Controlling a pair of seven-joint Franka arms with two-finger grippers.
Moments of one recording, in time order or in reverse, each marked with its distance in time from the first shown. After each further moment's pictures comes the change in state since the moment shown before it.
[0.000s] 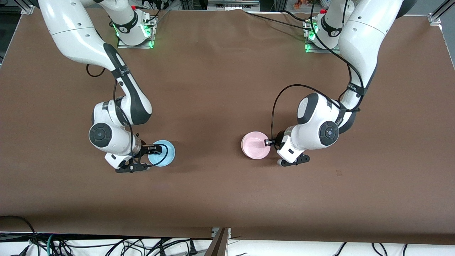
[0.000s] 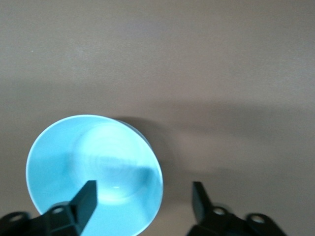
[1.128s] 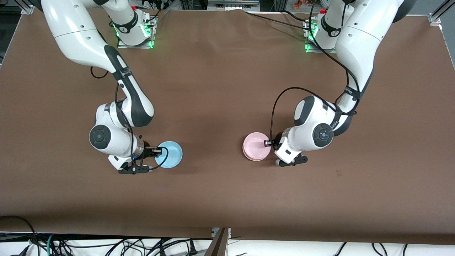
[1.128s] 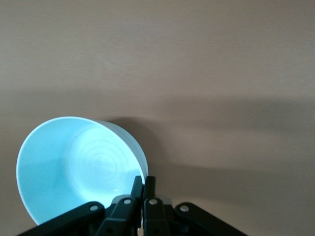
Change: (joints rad) left arm -0.007 0.036 -0.001 0.001 0.054 0.014 -0.018; right arm 0.016 0.024 0.005 0.055 0.120 -0.011 0.025
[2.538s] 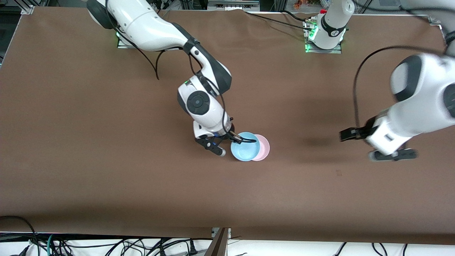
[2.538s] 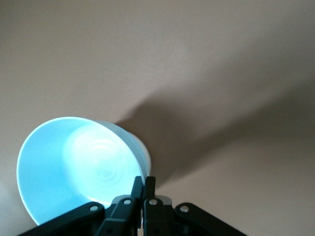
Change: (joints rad) left arm 0.183 -0.423 0.174 0.071 0.186 -0.454 0.300; right arm 0.440 0.219 0.006 0.454 0.011 0.010 1.055
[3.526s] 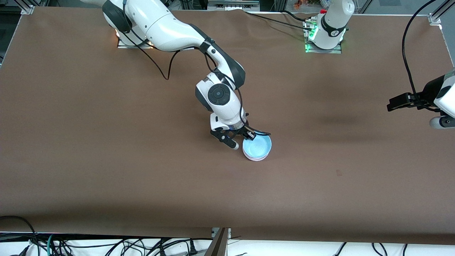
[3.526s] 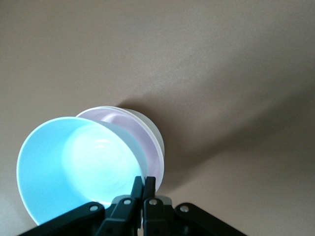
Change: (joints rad) left arm 0.024 -0.126 0.106 0.022 0.003 -0.243 0.101; right arm 0.111 0.062 -0.077 0.044 -0.002 0.051 0.106
